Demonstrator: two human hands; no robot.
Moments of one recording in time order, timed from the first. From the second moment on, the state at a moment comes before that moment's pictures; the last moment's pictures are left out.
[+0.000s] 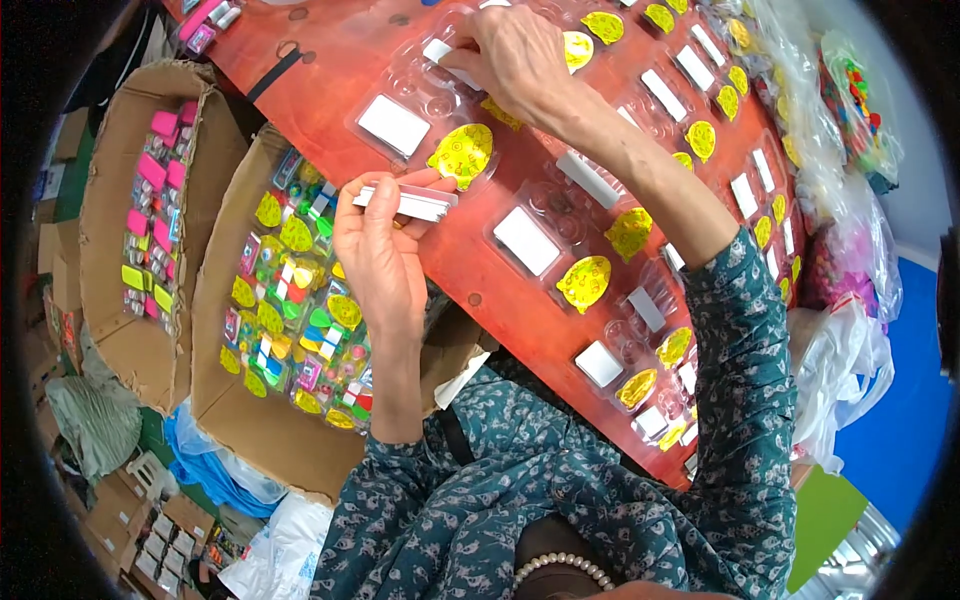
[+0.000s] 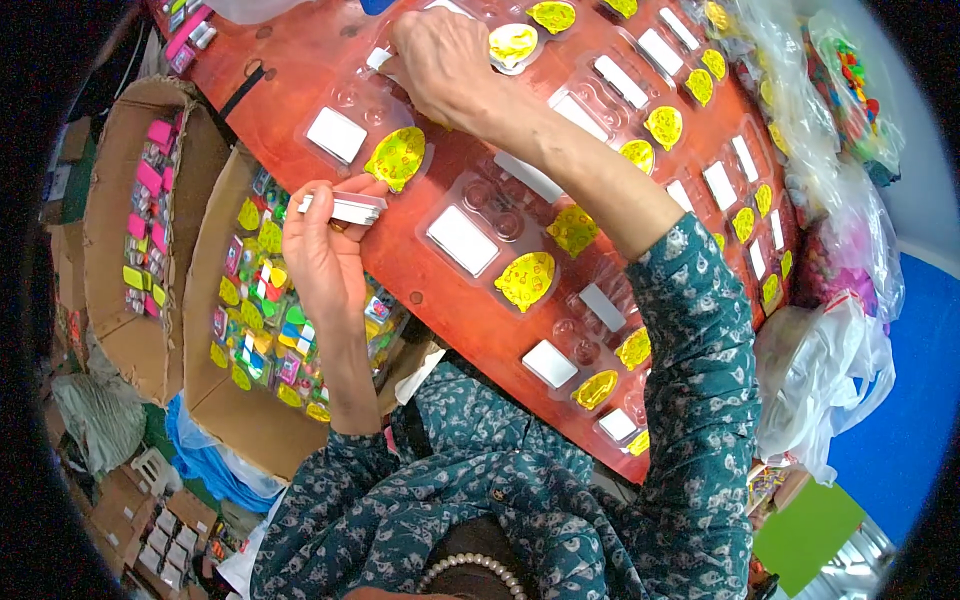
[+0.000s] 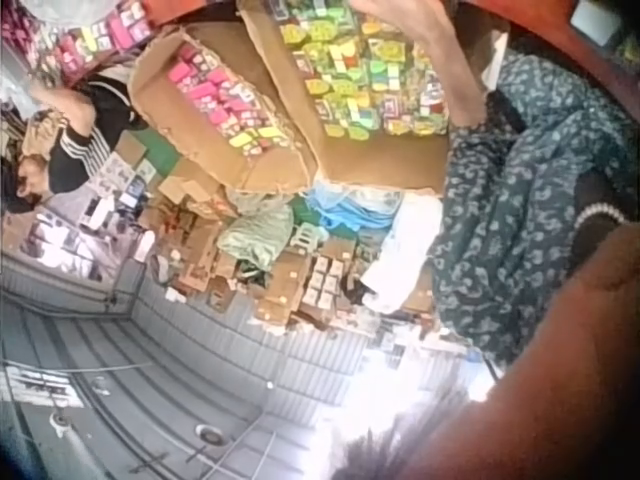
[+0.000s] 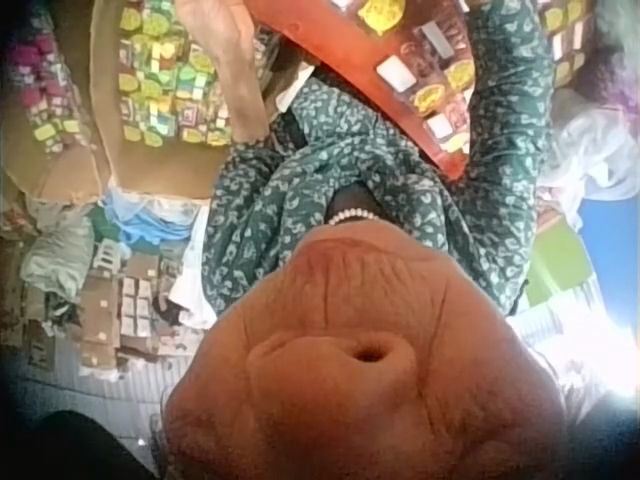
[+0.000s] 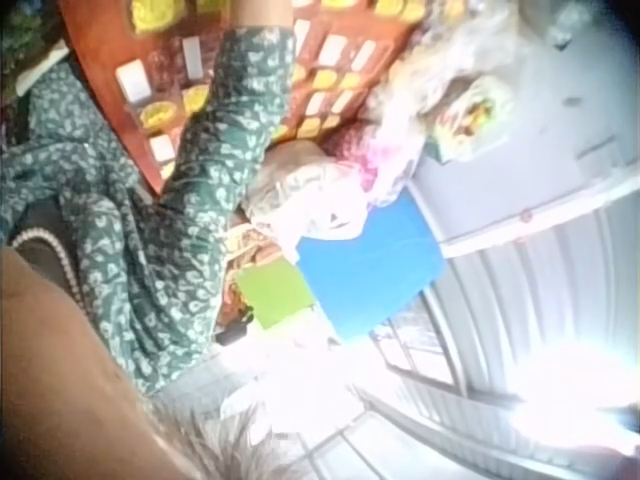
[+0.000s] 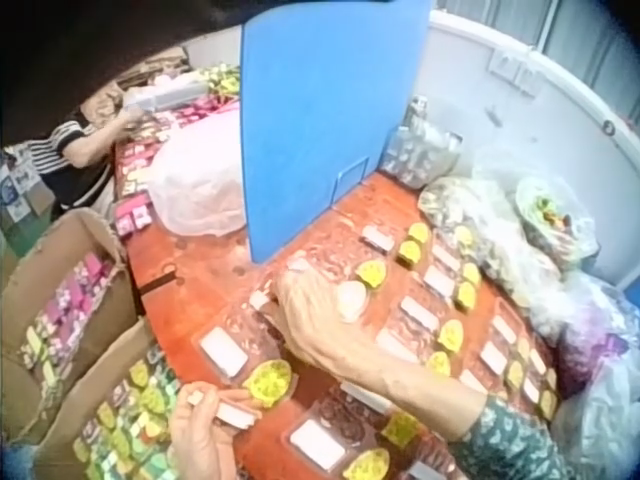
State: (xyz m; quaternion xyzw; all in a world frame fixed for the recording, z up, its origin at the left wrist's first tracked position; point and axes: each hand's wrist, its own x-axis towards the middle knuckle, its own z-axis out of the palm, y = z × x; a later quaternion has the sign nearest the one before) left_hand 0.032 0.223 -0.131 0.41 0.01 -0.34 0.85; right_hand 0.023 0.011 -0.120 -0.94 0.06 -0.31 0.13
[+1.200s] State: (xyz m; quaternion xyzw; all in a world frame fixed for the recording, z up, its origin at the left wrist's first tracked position) left_hand 0.022 0.224 -0.114 0.43 -0.03 -0.30 0.85; right_hand -0.021 0.082 -0.070 -0.89 -0.02 -0.08 0.44
